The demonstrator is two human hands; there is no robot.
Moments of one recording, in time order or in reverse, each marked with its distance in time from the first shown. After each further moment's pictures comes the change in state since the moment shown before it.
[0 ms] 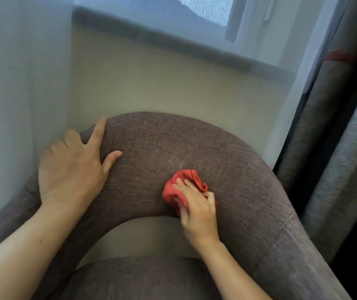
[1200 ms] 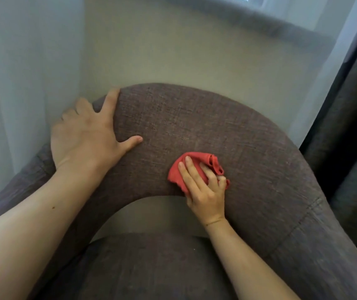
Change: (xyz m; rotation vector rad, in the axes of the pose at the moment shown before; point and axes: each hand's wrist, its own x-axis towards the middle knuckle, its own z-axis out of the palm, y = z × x) left_hand 0.004 0.004 0.001 0.037 -0.067 -0.065; right_hand -0.016 0.026 0.044 -0.495 0.161 -0.310
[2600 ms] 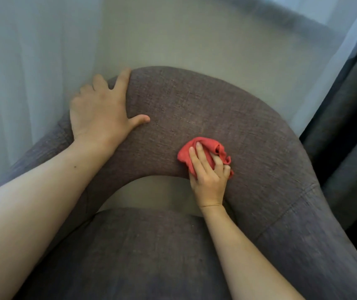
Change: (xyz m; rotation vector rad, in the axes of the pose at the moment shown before) left_hand -0.006 -0.003 0.001 -0.055 0.034 0.002; right_hand -0.005 -0.007 -0.011 0.007 0.004 0.153
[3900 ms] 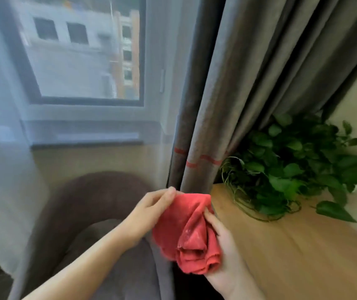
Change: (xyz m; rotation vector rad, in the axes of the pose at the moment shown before) left_hand 0.077 0.340 -0.410 -1.443 -1.243 -0.094; right_hand 0.334 0.249 -0.488 1.948 -0.576 2.034
